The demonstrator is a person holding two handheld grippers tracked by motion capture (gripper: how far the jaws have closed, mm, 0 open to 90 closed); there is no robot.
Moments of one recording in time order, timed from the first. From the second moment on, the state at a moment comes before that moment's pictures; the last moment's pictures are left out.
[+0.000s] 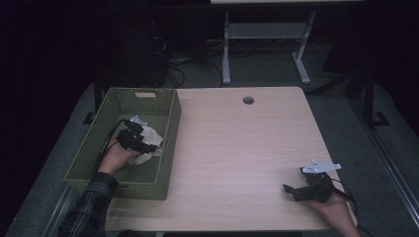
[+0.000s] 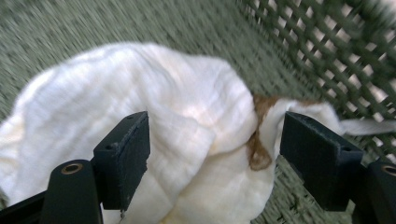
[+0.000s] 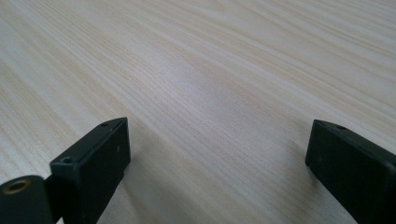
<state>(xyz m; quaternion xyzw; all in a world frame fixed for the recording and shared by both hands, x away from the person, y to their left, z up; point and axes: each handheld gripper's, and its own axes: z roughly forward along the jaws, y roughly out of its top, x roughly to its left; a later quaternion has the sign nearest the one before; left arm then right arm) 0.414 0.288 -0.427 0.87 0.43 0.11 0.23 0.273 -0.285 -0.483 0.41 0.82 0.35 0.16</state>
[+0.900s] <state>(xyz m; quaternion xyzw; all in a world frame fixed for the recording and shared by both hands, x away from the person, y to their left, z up) 0.416 0.293 -0.426 0.87 0.46 0.08 0.19 0.273 -0.285 -0.483 0.41 0.82 0.35 0.16</state>
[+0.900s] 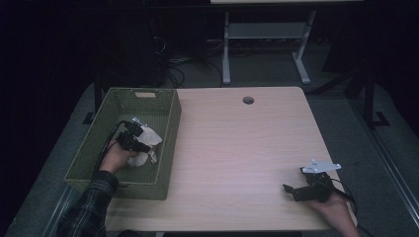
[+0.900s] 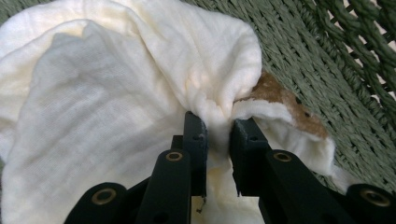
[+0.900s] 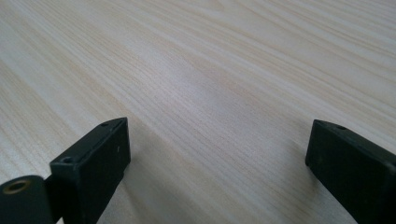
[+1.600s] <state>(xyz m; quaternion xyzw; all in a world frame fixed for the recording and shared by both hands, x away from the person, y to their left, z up) 0.397 0.316 -0.384 0.80 0.46 0.15 0.35 0.273 -0.285 -0.483 0.41 0.82 0.35 0.16</state>
